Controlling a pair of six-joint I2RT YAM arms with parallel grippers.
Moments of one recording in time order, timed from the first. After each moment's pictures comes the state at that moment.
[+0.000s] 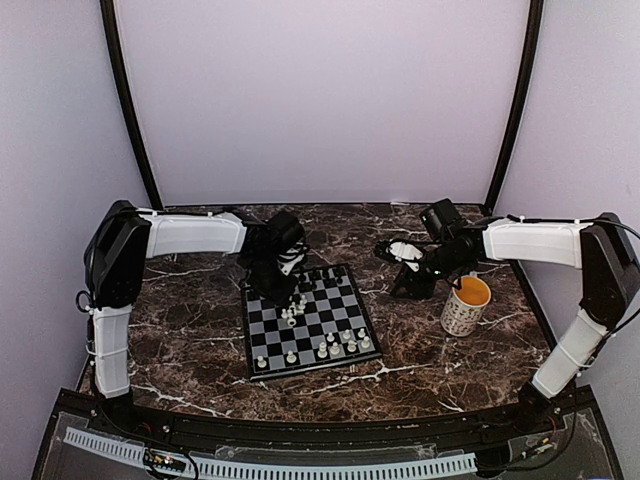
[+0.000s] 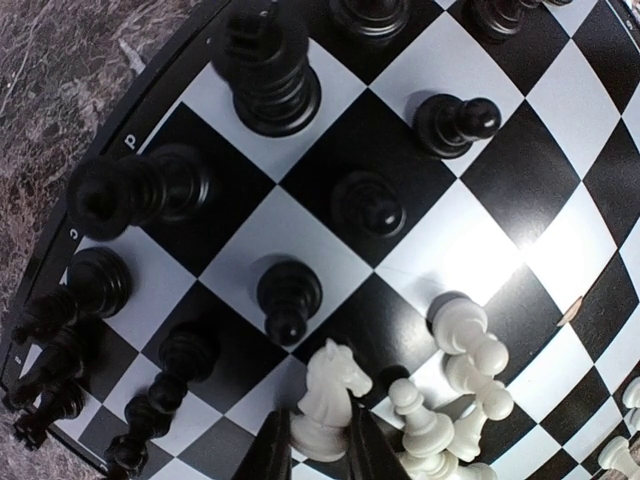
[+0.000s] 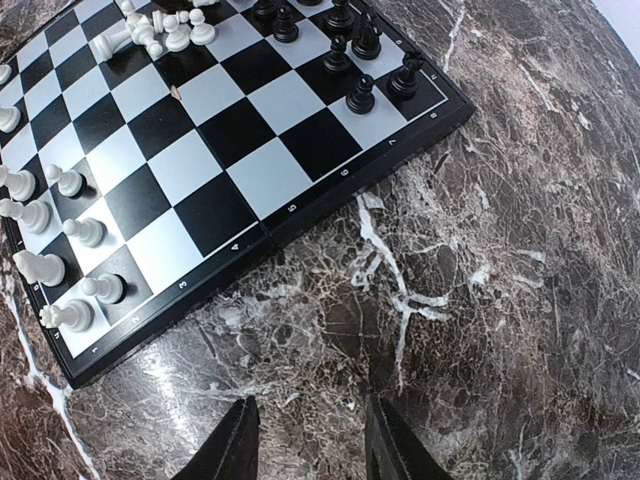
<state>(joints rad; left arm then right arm) -0.73 2.07 1.56 -0.83 0.00 -0.16 0.52 1.63 1.06 -0.48 -0.36 -0.59</state>
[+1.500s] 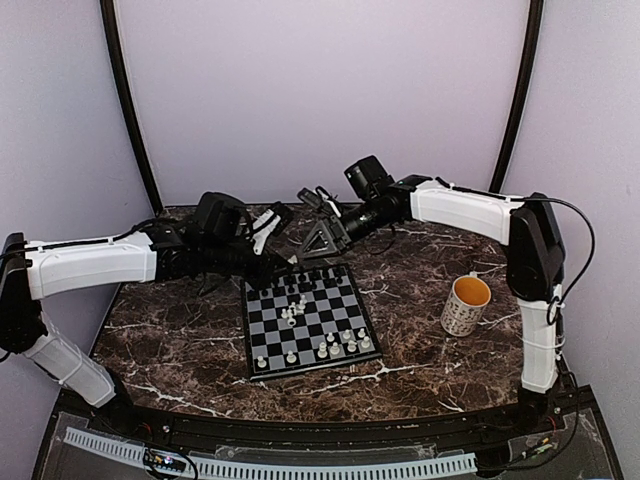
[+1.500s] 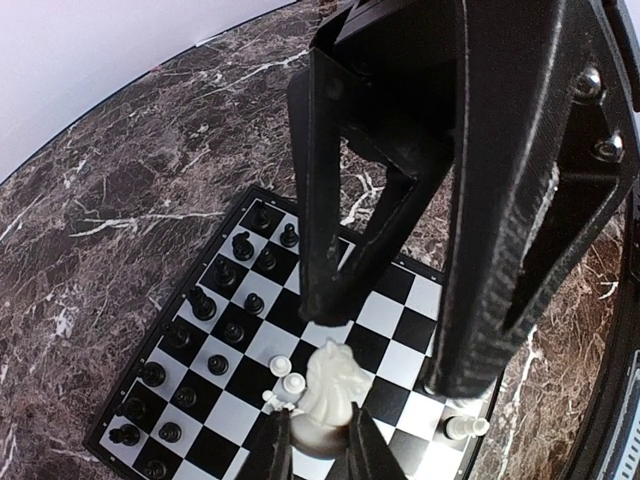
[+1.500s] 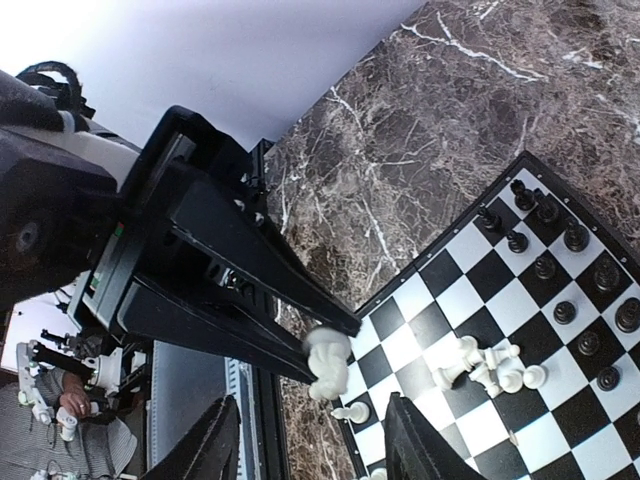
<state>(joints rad) -0.77 1.46 1.05 -0.23 0.14 -0.02 0.71 2.08 1.81 -0.59 -1.02 0.12</state>
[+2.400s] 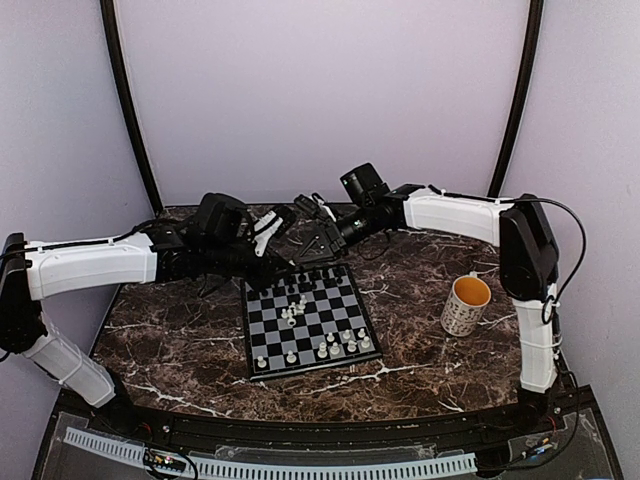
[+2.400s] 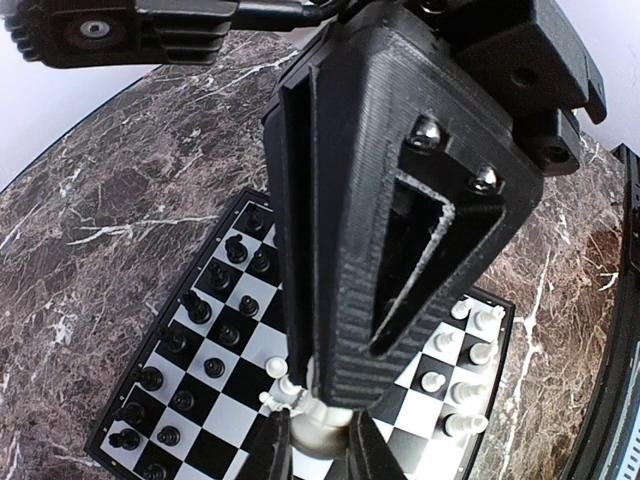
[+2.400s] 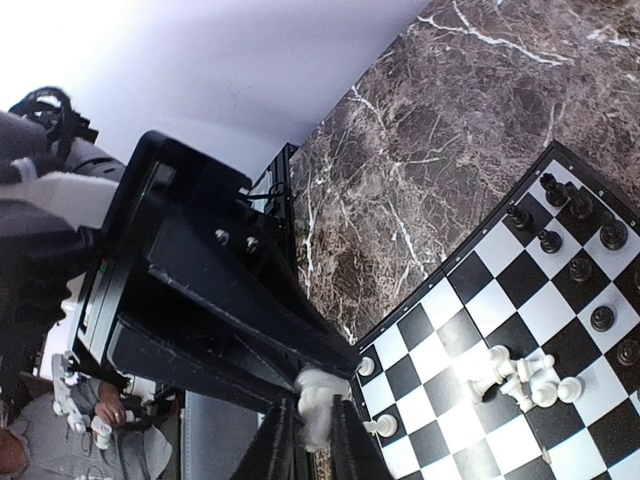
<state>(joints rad) -0.79 1.46 1.05 -0.23 0.13 0.01 0.72 2.12 1.78 -0.47 -1.10 0.26</state>
